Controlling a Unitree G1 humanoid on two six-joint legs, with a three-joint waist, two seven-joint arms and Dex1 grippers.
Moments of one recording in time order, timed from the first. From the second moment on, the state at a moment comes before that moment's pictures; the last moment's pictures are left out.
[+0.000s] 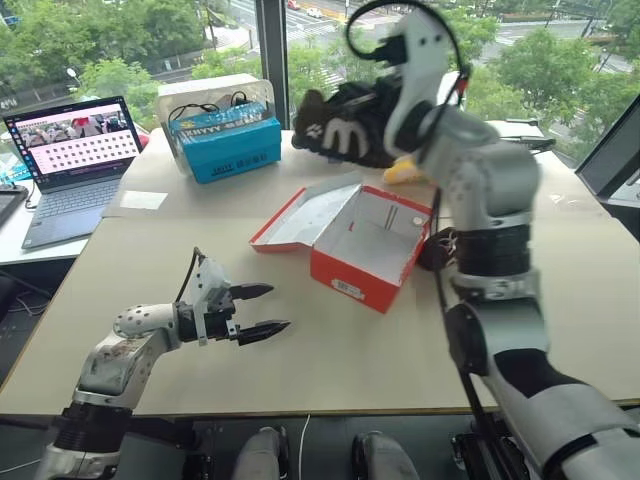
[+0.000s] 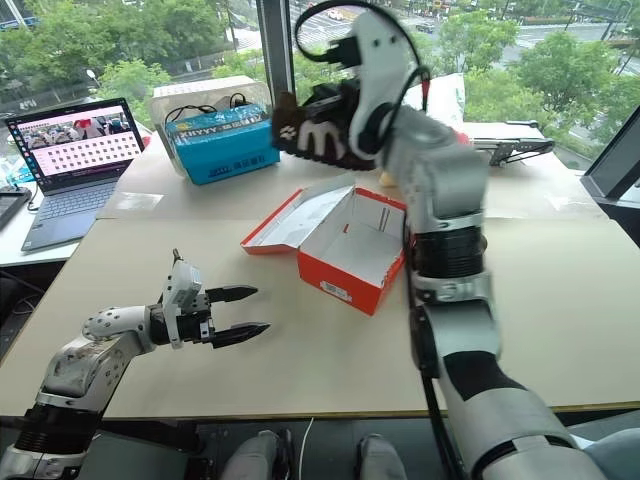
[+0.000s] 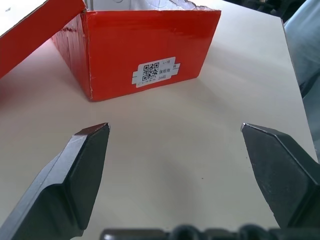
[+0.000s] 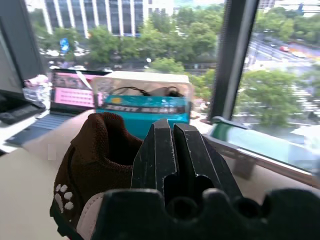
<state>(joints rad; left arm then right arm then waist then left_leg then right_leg) -0.23 0.64 0.02 -0.11 -0.51 0.42 -1.07 -1.23 -0.33 -0.13 0.12 0.26 0.86 0.36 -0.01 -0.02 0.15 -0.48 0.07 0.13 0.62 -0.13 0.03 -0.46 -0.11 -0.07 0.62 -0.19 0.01</state>
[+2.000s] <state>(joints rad) -0.28 0.63 -0.02 -0.07 -0.47 0.38 -1.14 -0.62 -0.80 -0.13 -0.26 0.17 1.25 0.45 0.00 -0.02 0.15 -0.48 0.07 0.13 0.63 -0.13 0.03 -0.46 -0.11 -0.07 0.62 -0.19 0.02</state>
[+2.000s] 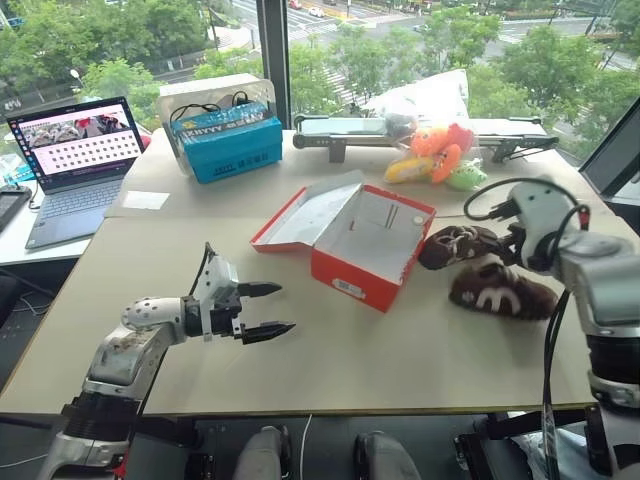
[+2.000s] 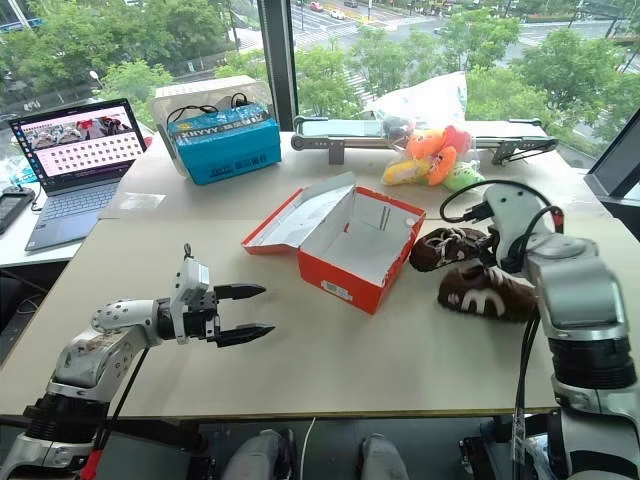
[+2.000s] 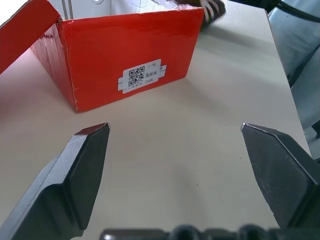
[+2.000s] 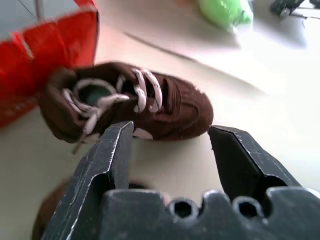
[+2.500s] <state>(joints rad) -0.22 0.48 0.06 -0.01 -0.35 0.29 -0.78 -0.40 -0.43 -0.24 -0.44 0.10 1.17 0.13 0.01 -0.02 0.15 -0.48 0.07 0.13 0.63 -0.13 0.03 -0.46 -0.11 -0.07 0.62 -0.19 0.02</state>
